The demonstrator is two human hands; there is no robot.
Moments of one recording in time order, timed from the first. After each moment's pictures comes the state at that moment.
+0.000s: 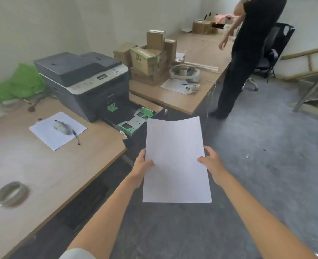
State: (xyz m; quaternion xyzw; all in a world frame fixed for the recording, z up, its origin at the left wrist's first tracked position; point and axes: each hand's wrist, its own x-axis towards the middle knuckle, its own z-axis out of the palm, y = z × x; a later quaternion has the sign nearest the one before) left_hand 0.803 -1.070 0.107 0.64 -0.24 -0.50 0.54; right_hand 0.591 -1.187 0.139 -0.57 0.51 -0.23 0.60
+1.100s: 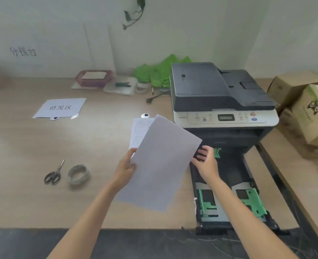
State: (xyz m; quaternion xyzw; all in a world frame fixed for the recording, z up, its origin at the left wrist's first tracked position) left_hand 1.120 -1.078 0.127 0.84 -0.04 -0.09 0.54; right_hand 1.107 -1.344 0.113 -0.77 0.21 -0.02 0.60
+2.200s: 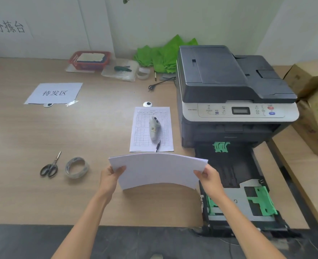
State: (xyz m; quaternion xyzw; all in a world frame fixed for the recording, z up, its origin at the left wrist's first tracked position) left_hand 1.123 -1.030 0.060 0.72 0.17 -0.06 0.67; right_hand 1.089 -1.331 0.062 -0.80 0.11 0.03 0.58
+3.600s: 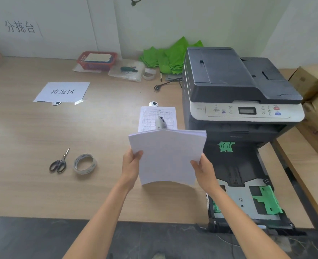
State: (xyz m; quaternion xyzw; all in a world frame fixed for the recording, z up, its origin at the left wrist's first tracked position) left_hand 1.129 -1.070 0.100 0.70 0.08 -0.01 0.71; right_hand 1.099 -1.293 0.076 -0.82 0.07 0.00 0.58
